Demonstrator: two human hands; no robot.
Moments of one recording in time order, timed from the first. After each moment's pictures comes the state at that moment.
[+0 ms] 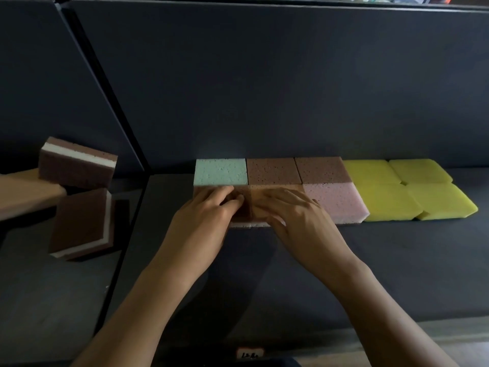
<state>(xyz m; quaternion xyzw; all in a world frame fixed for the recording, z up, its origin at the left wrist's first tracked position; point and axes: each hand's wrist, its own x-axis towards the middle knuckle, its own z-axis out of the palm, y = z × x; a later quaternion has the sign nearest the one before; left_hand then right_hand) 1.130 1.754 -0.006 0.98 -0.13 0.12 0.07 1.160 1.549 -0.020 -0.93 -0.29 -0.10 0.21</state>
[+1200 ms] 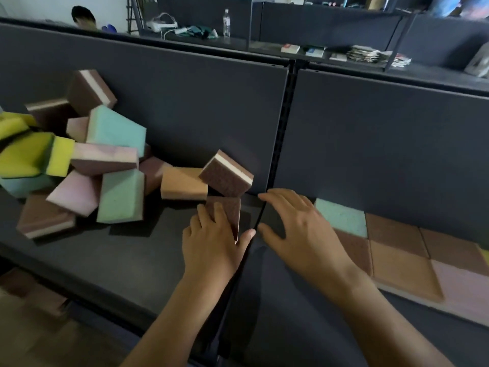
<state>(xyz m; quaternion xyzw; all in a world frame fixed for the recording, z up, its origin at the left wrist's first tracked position) 1.070 1.886 -0.008 0.95 0.29 0.09 0.10 1.149 1.742 0.033 -0.87 -0.42 -0.08 0.24</state>
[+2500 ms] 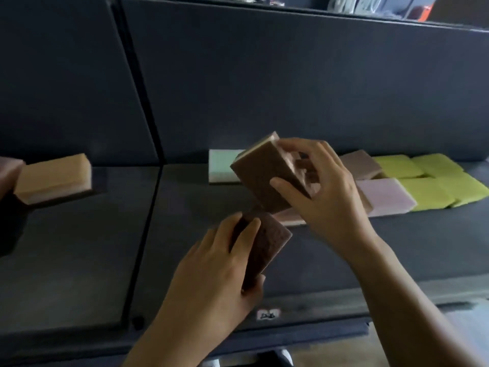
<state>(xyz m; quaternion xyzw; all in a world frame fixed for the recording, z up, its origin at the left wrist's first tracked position) 1.017 1.757 0.016 0.98 -0.13 0.05 0.16 1.110 1.576 0.053 -0.86 -0.22 -0.17 0.43</state>
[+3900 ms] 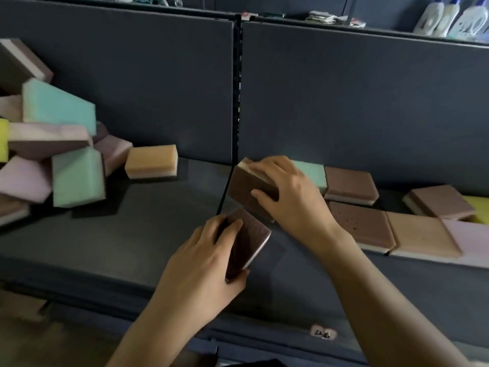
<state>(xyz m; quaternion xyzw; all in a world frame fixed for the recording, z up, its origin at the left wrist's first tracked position) 0.989 1.839 0.007 0.98 0.01 0.06 0.17 1.138 1.699 0.025 -0.88 -0.37 -0.10 0.29</state>
